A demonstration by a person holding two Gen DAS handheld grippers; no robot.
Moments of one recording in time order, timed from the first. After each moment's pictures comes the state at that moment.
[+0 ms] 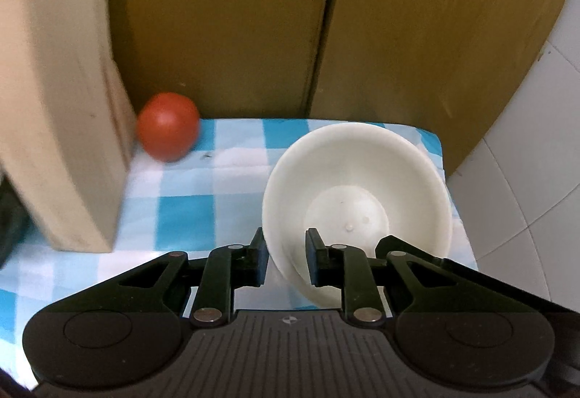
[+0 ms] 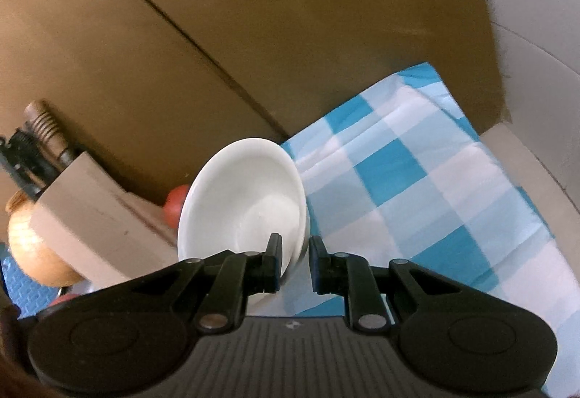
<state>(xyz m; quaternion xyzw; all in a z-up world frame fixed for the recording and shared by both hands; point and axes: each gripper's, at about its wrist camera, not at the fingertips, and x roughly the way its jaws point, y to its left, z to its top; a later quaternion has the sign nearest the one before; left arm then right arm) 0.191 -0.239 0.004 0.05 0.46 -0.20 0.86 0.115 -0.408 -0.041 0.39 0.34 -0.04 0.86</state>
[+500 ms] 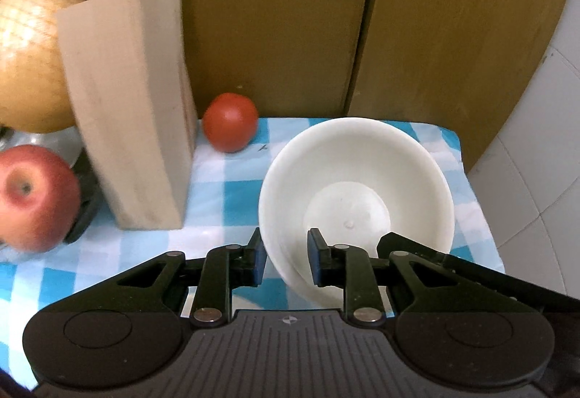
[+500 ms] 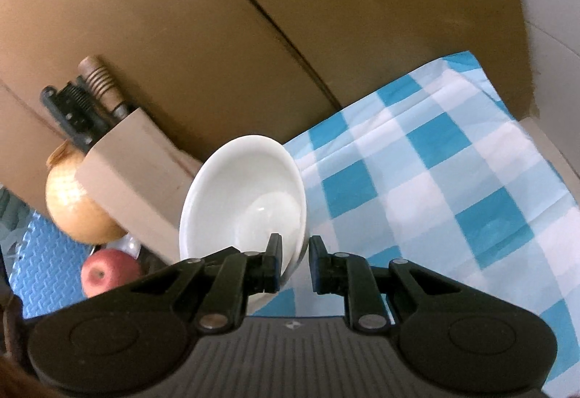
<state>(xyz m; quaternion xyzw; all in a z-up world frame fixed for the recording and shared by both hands) 0.162 -0.190 0.028 0.06 0.45 -0.17 0.88 0.096 -0.365 -0.020 0.37 0.35 0.01 0.86</state>
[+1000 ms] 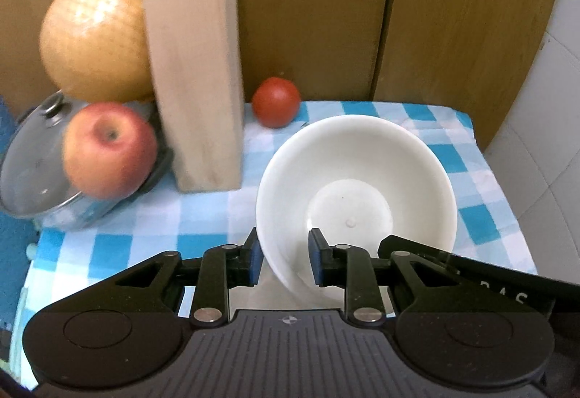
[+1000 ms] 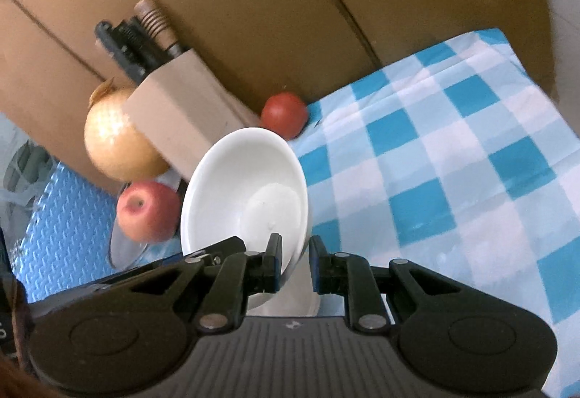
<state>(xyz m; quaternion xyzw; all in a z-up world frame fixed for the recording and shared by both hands) 0.117 -0.137 0.035 0.08 0.43 -0.15 0.88 0.058 -0.313 -0.012 0.35 0.37 0.06 0.86</state>
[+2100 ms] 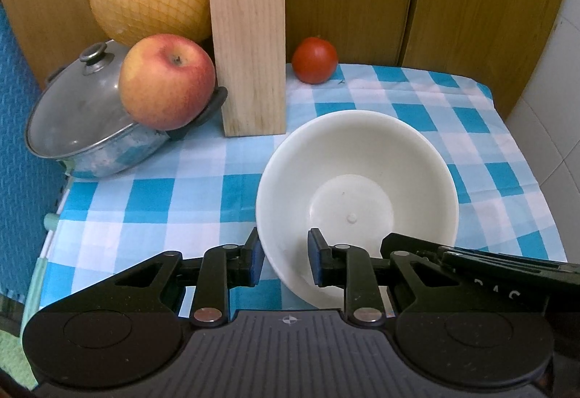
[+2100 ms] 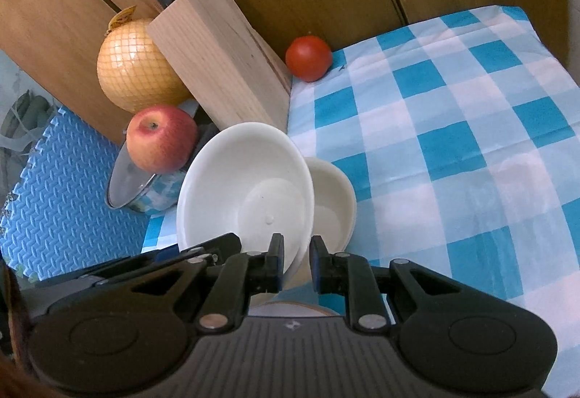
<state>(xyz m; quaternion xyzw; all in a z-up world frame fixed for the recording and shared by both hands) 0.089 -0.092 0.021 0.09 0.46 -0.13 0.88 0.043 -0.265 -0.022 0.31 0.41 0.08 0.85</state>
